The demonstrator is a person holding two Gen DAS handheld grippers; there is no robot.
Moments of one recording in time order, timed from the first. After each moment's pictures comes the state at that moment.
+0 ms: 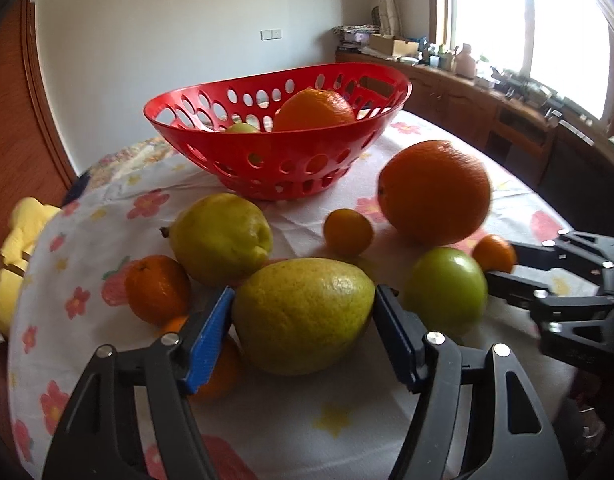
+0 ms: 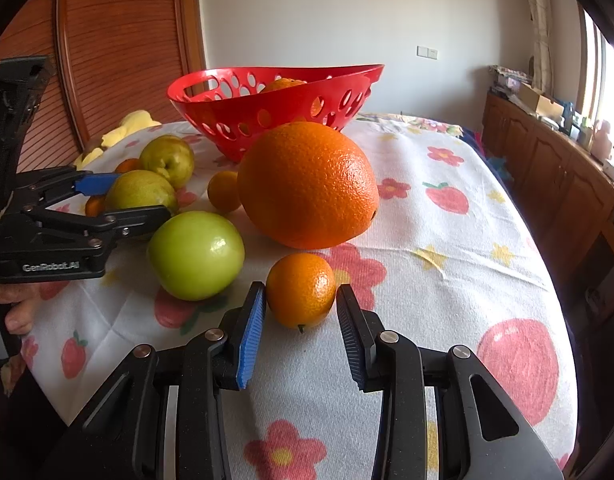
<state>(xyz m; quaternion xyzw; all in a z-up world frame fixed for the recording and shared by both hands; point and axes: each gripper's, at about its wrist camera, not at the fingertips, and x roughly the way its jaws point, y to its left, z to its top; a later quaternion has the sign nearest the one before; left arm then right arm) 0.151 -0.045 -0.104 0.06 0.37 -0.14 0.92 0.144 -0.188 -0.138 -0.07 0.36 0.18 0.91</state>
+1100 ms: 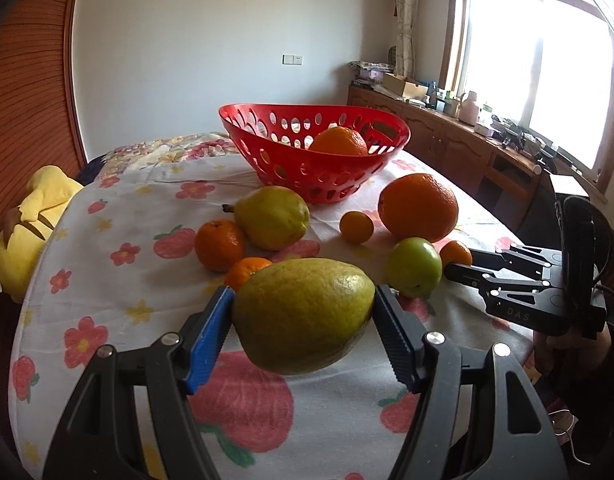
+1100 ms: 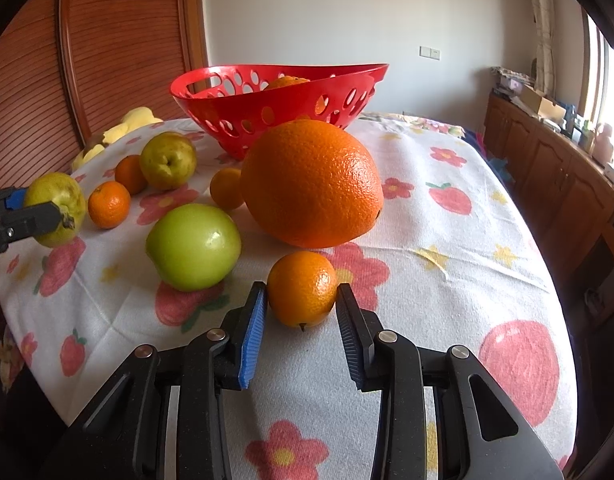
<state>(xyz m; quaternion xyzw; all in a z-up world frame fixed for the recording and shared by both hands) 0.088 0.006 -0.080 -0.01 0.33 -0.13 0.94 0.143 -0.187 -0.140 -0.08 0.36 0.18 0.91</state>
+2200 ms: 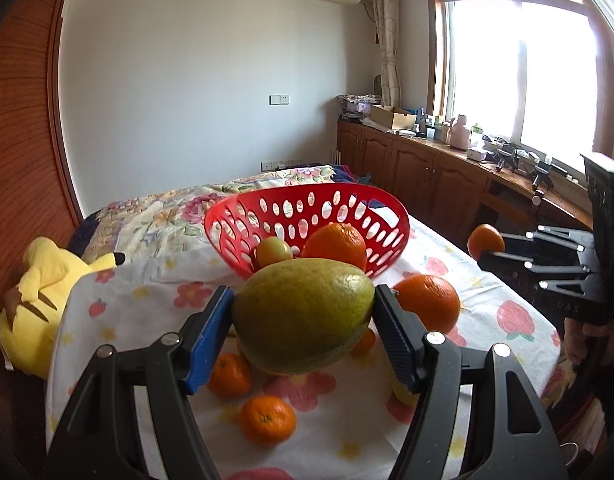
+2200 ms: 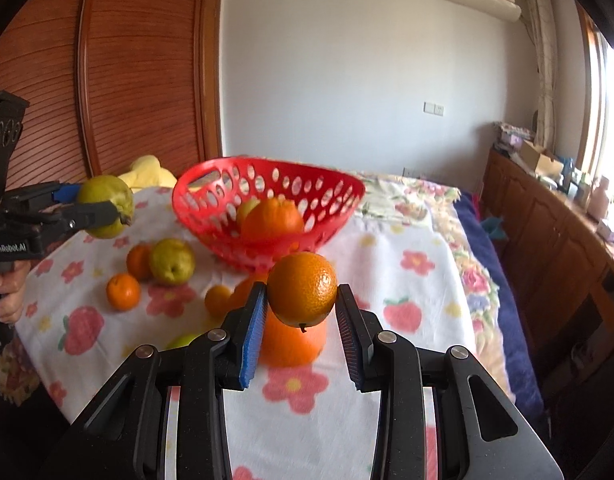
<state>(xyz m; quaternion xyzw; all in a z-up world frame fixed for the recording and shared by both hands) 0.152 -0.004 -0.013 0.02 0.26 -0.15 0.95 0.165 -0.201 -0.043 -0.10 0.28 0.20 0.93</state>
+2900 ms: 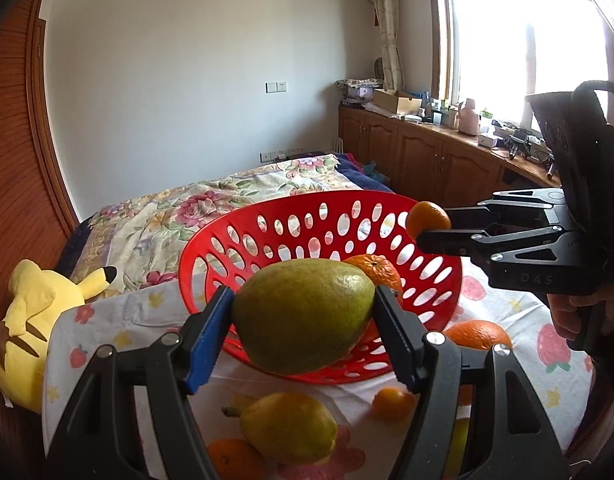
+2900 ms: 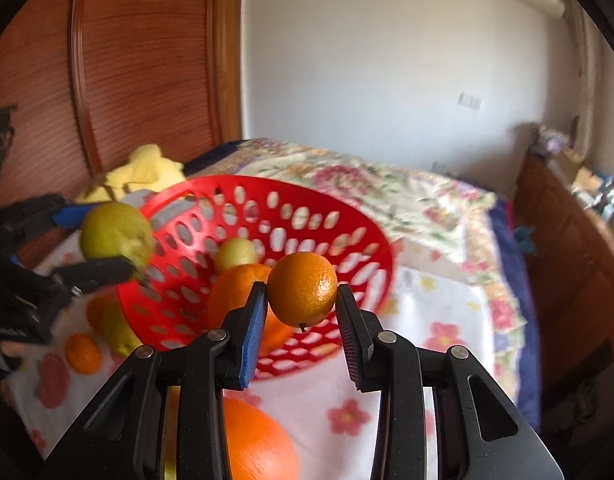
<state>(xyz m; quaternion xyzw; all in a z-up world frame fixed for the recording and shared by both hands) 0.243 -0.021 -0.022 0.04 0.29 -0.15 0.94 0.299 -0.169 -0.042 -0.11 0.32 0.26 0.90</state>
